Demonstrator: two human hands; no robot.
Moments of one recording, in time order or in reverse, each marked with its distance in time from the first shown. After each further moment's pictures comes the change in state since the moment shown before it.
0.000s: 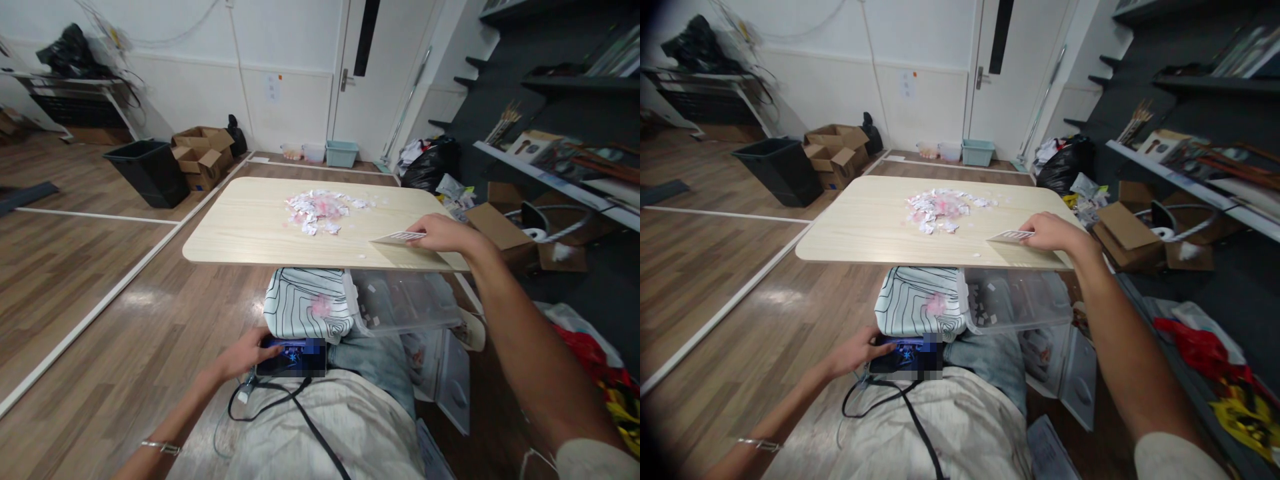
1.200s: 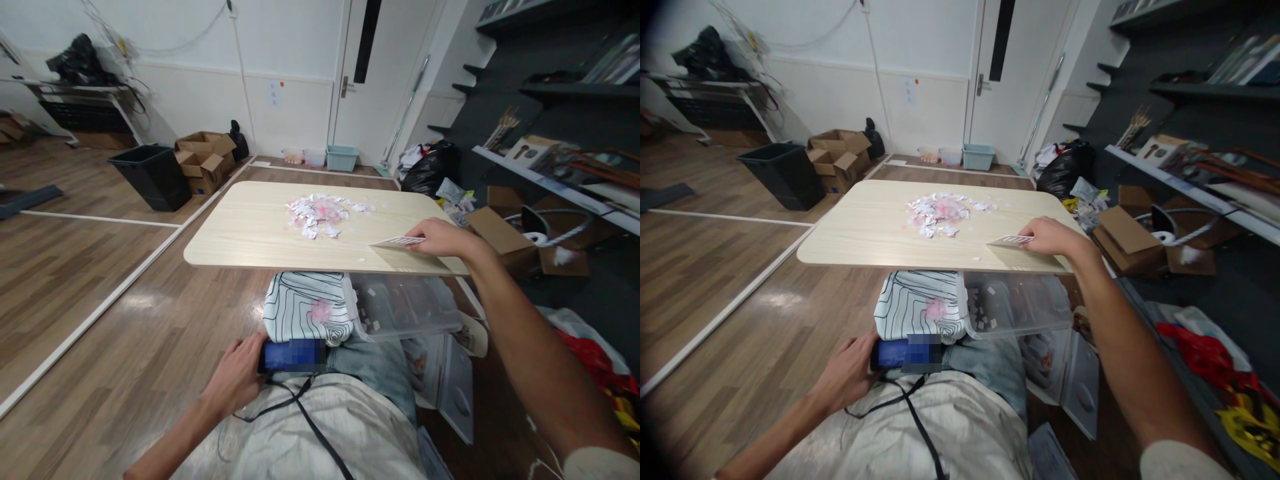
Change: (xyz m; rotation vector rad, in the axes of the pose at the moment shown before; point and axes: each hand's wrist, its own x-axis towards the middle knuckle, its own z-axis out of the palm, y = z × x) left_hand -0.032 -0.026 0.037 0.694 0.250 0.009; right_hand -0.002 -0.002 -0.001 -0.009 -0.009 -0.012
